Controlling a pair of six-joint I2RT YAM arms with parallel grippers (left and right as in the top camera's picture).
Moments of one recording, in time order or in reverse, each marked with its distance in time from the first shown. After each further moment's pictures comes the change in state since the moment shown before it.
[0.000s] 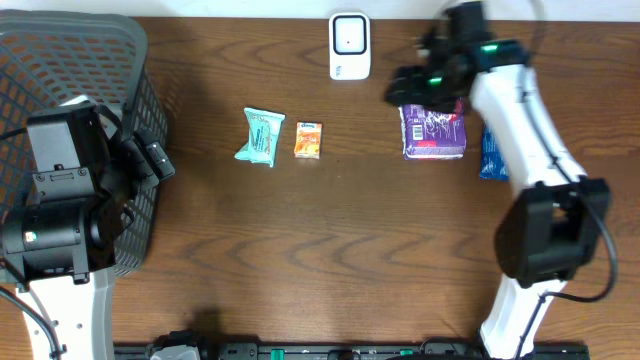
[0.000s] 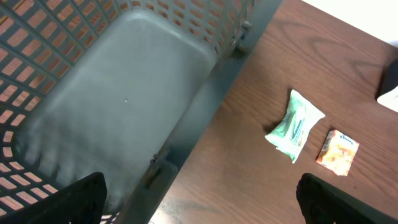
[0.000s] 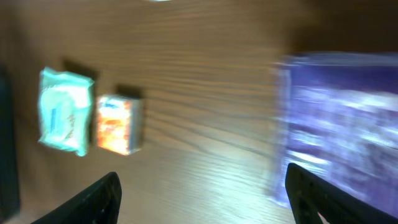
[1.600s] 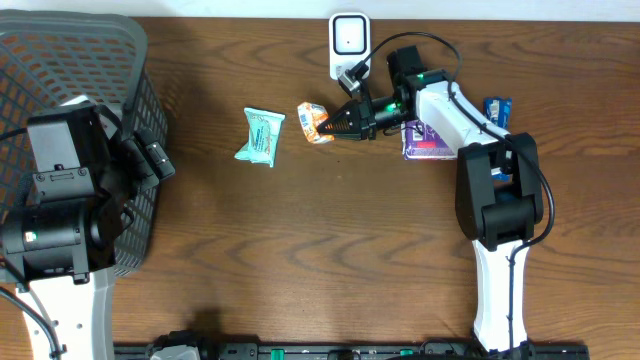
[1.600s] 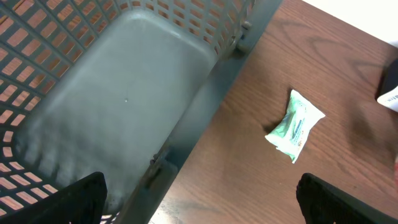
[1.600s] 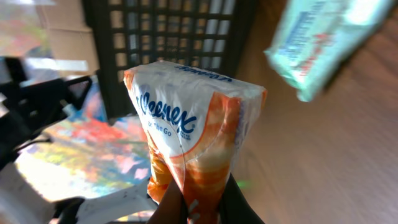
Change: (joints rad) left arm 0.000 0.000 0.000 0.000 0.000 0.000; right arm 0.071 0.290 -0.052 0.166 -1.093 -0.164
